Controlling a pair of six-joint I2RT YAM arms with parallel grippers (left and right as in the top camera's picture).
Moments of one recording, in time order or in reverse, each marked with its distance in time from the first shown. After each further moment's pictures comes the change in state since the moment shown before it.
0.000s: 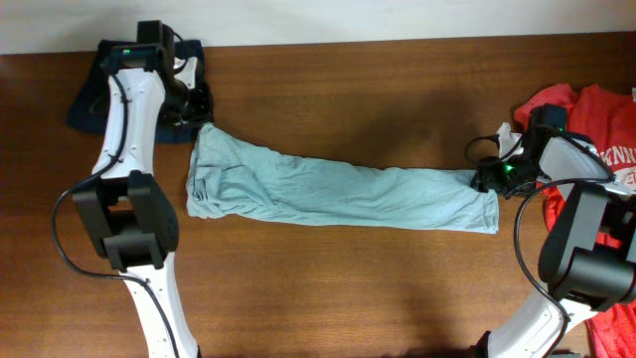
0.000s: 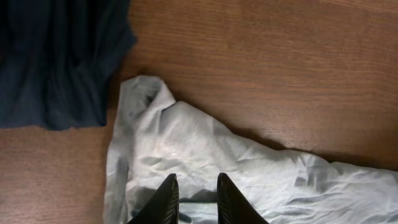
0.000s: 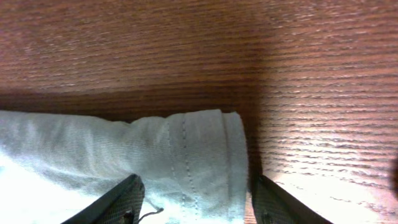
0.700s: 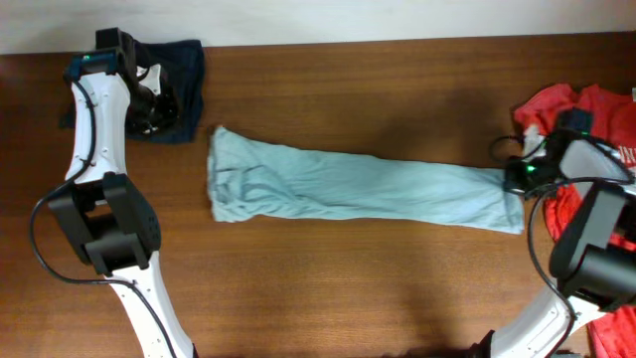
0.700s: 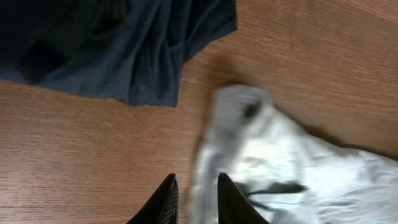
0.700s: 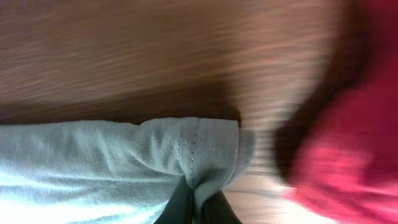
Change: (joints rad) left arm 0.119 0.000 0.000 -0.047 0.011 0.000; right arm -0.115 0.024 0.035 0.021 0.057 0.040
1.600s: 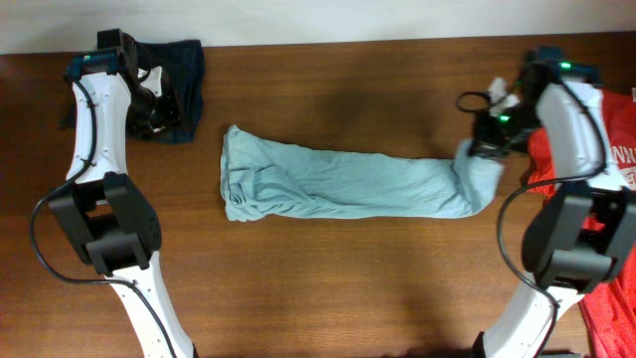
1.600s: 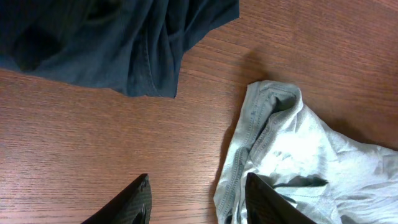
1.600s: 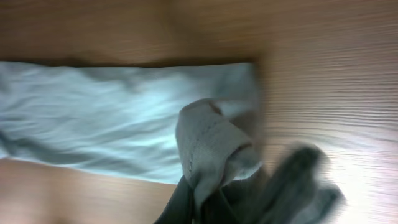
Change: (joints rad) left arm 0.000 0.000 0.000 -0.024 -0.004 0.000; right arm 0.267 0.039 0.488 -0.574 -0.158 0.159
